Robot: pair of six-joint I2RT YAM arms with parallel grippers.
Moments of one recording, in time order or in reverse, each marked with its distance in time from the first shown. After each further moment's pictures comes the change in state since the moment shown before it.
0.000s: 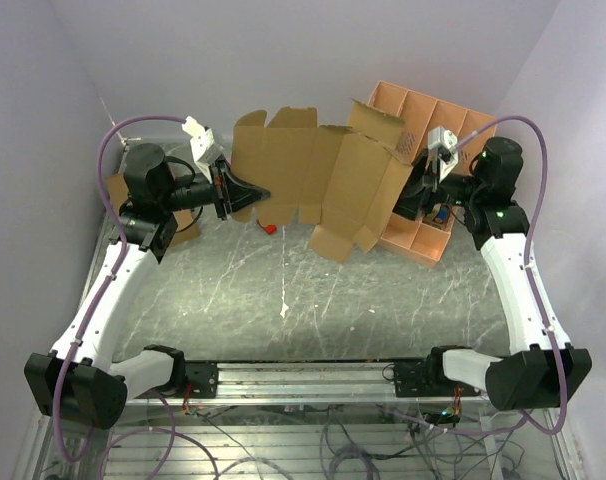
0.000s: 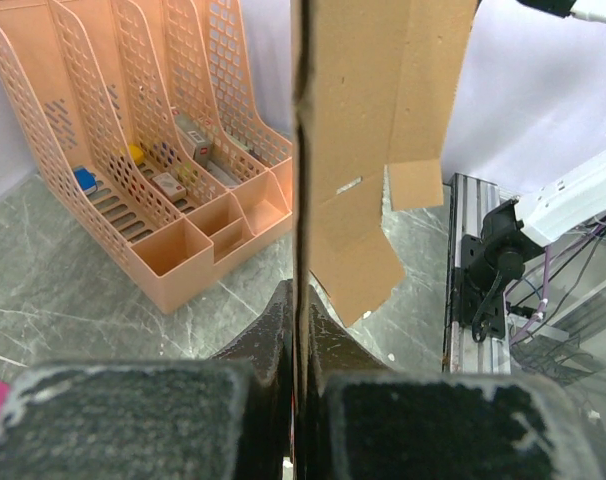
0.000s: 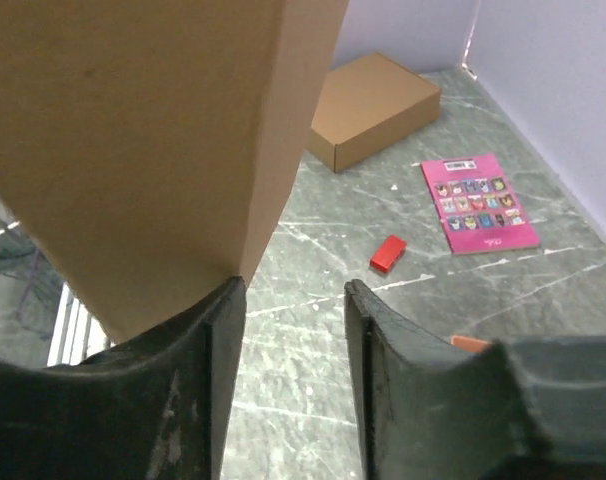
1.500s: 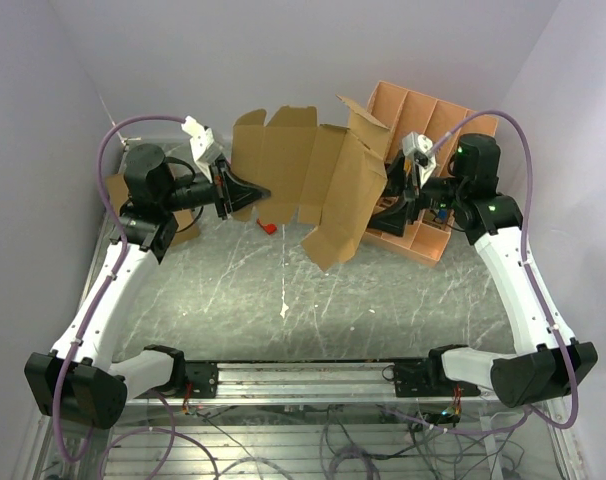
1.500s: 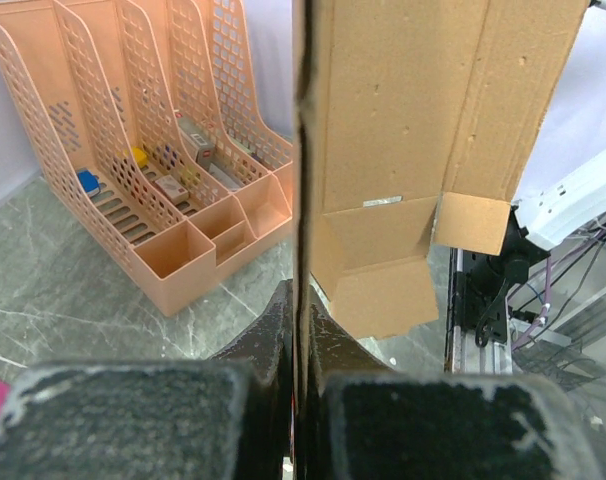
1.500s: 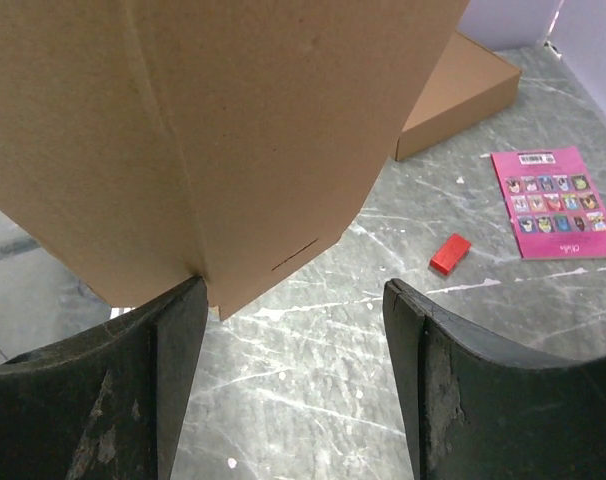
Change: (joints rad) left arm -0.005 0.000 -0.006 0.020 -0.009 -0.015; right arm 0.145 0.036 0.128 -0.323 0.041 -0.159
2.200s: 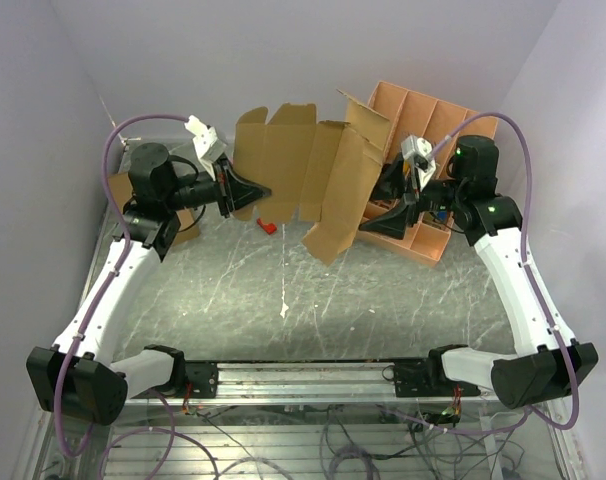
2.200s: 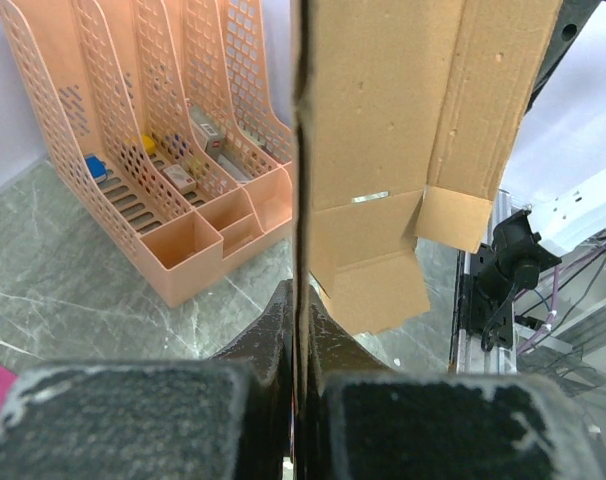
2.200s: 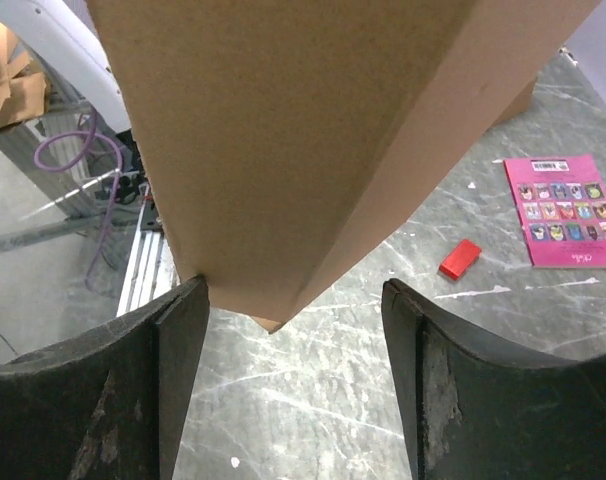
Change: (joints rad) left arm -0.007 0.020 0.000 -0.017 -0.037 0.006; right arm 0.011 -0.005 0.000 -0.046 -0.035 -0.062
